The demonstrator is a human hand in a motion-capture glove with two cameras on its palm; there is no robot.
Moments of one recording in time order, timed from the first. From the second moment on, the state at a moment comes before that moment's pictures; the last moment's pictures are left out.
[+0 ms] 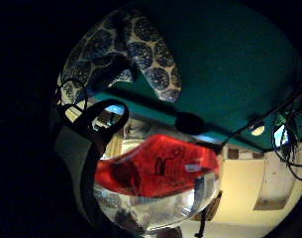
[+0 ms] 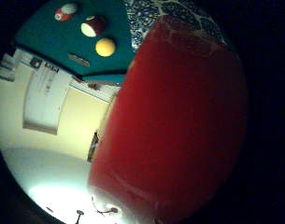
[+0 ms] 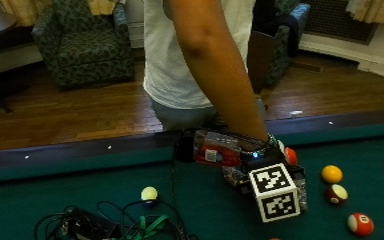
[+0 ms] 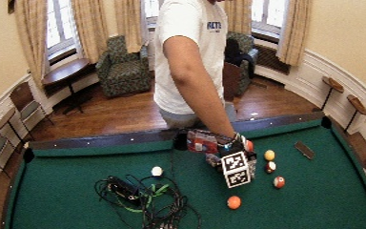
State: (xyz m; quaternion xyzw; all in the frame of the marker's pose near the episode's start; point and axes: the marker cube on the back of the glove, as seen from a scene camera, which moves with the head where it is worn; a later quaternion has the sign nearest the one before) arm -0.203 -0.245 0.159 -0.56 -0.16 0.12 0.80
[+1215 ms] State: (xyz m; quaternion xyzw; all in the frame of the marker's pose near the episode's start) arm -0.187 -0.225 0.201 -0.63 -0.08 0.14 0.76
